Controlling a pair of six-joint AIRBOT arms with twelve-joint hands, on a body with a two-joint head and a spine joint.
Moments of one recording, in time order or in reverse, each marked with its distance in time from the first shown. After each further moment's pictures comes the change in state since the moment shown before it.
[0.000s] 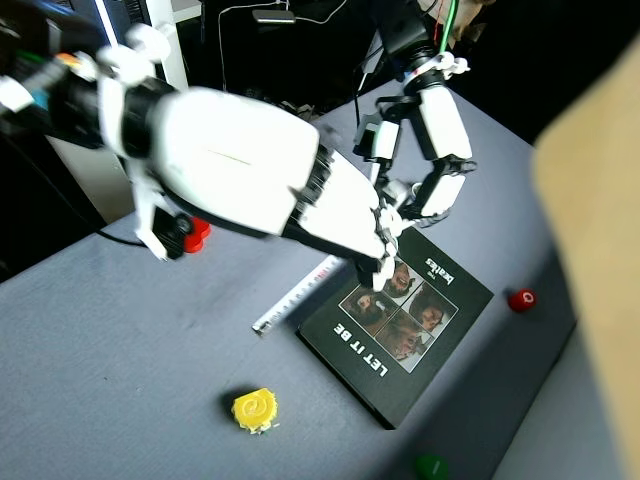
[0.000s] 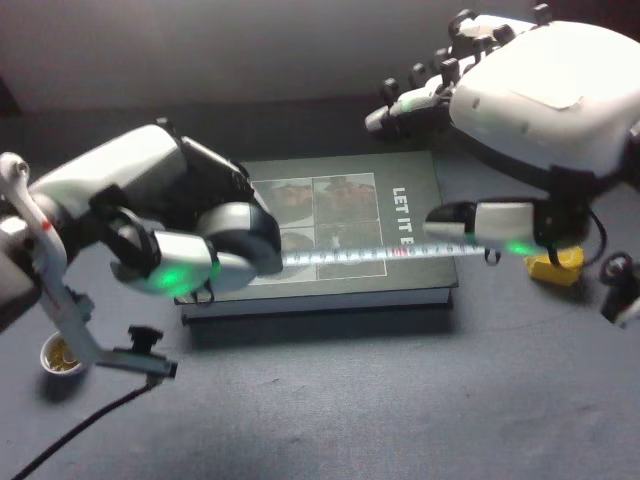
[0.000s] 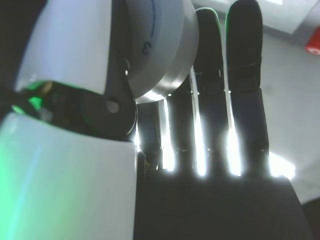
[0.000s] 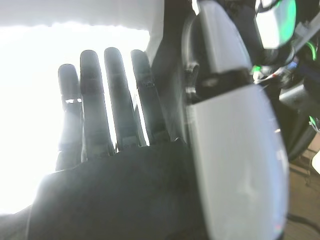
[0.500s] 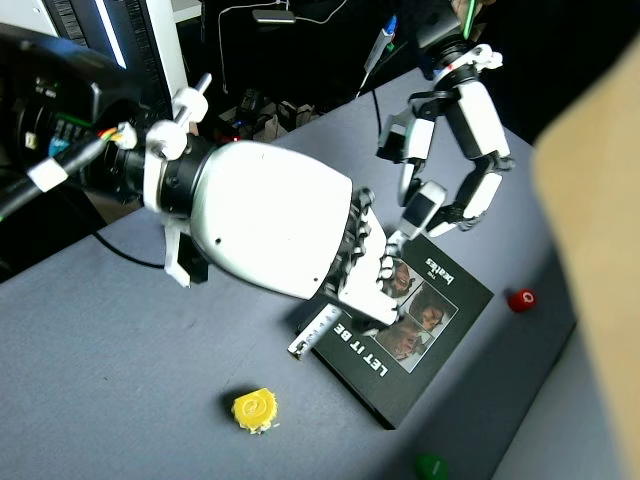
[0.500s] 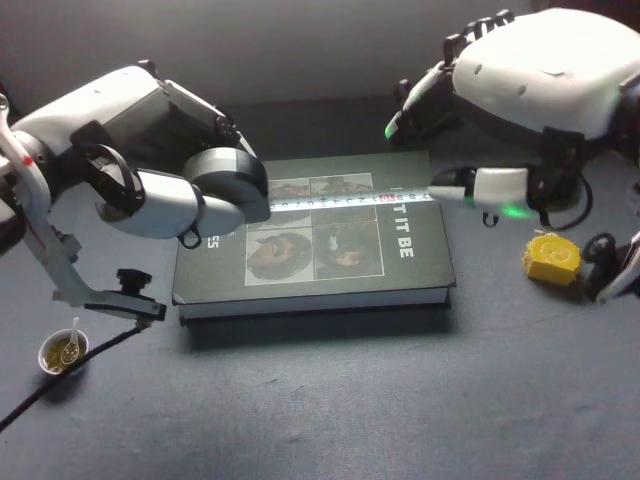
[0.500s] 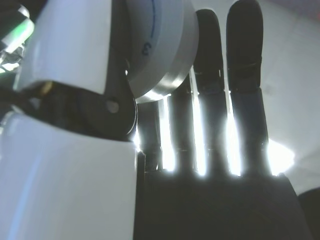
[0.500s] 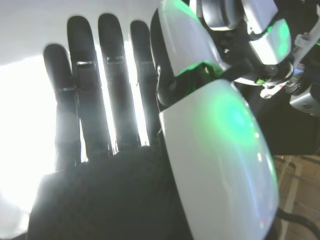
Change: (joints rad) left arm -0.090 0.003 0.084 -0.018 0.084 0.042; right arm 0.005 -0.044 0.093 -0.003 -0.004 0.084
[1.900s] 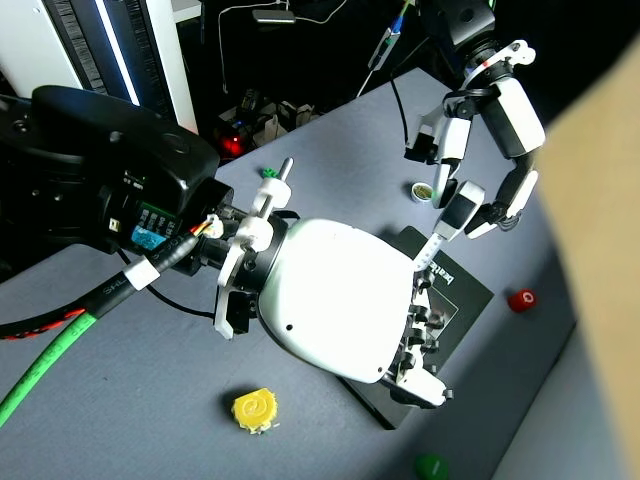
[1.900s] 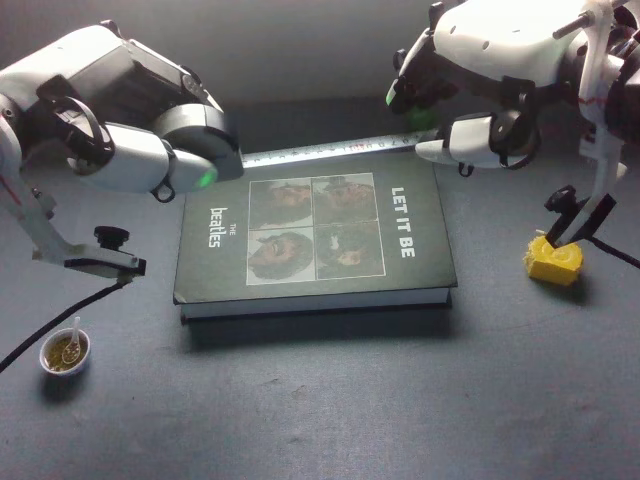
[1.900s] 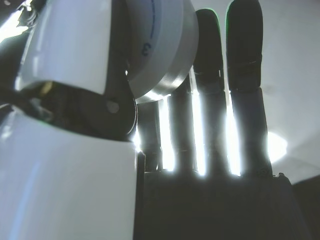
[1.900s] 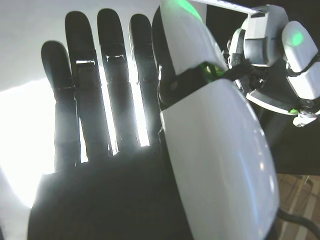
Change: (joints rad) left arm -0.056 -0.003 0.080 -0.053 0.029 0.006; right arm 0.023 -0.159 0.222 0.153 -0.013 -0.092
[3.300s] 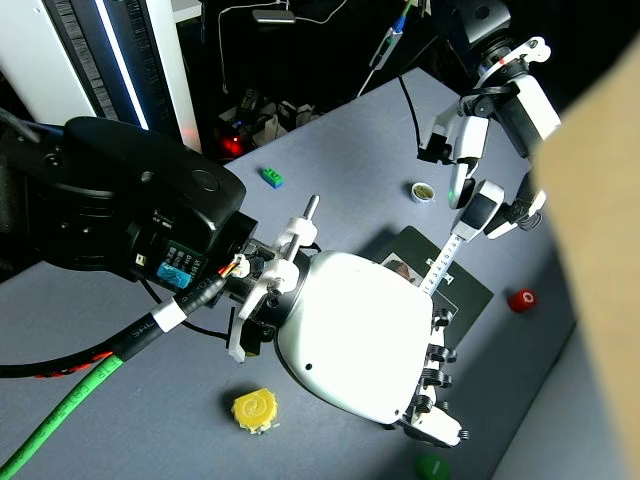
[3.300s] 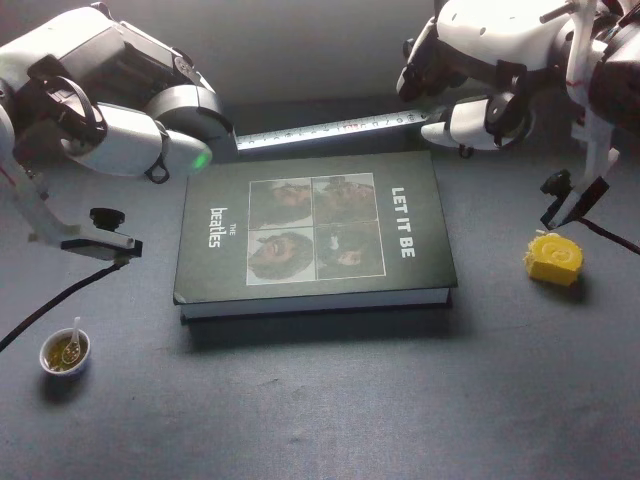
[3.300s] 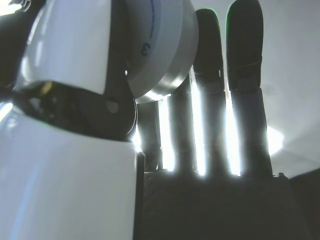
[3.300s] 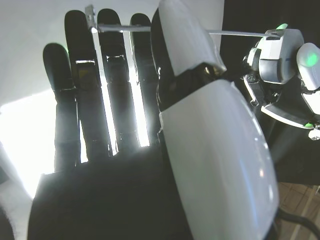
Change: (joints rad) left arm -0.025 -0.005 0.030 -0.007 0.020 0.000; right arm -0.002 -0.059 0.098 0.060 0.010 -0.045
